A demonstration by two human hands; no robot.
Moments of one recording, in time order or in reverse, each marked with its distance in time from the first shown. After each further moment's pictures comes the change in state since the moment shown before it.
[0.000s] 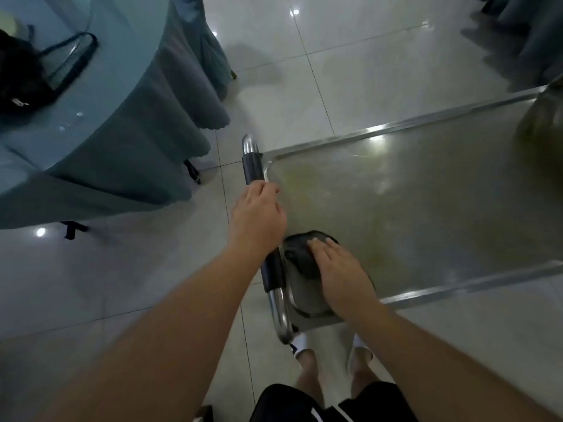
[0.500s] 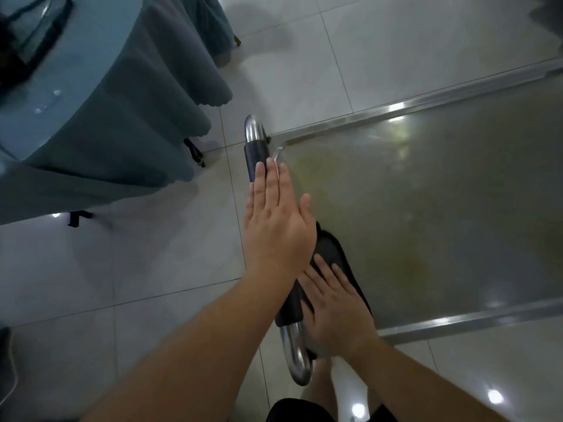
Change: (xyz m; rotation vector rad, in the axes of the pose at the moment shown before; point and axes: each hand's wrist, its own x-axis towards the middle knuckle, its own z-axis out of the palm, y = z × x) left_hand 0.012 0.001 0.048 0.122 0.031 -0.070; right_hand 0.021 -0.005 0.097 -0.058 -0.063 -0.126
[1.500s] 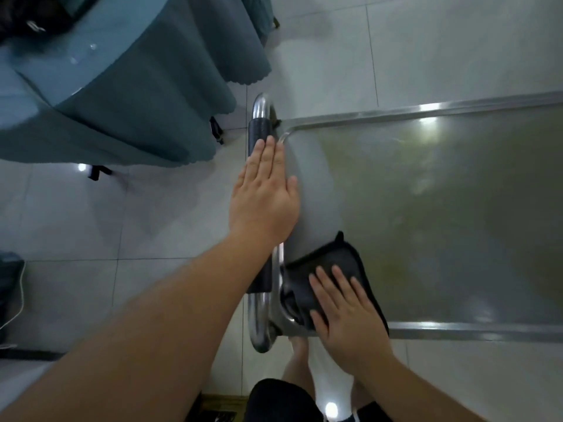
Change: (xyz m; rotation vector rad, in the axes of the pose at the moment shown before) left_hand 0.003 0.013 -0.011 0.085 -0.050 -0.094; right_hand -0.068 0.070 -0.008 -0.093 -0.008 -0.101
